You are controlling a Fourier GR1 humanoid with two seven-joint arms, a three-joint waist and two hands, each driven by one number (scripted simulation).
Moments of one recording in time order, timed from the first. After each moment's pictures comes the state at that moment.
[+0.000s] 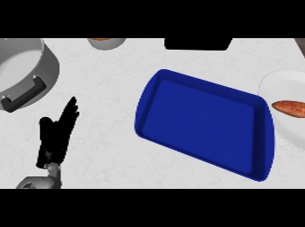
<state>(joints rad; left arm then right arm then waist) -0.04 0.13 -0.04 -1.47 -0.05 0.14 0.22 -0.51 -0.78 -0.63 -0.15 0.32 0.17 -0.78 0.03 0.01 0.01</state>
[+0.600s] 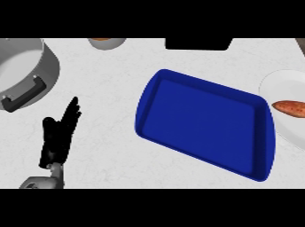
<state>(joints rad) -0.04 0.12 -0.05 -1.48 -0.07 0.15 0.23 -0.45 -0.83 -0.66 -0.14 0.28 0.16 -0.81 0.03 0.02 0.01</state>
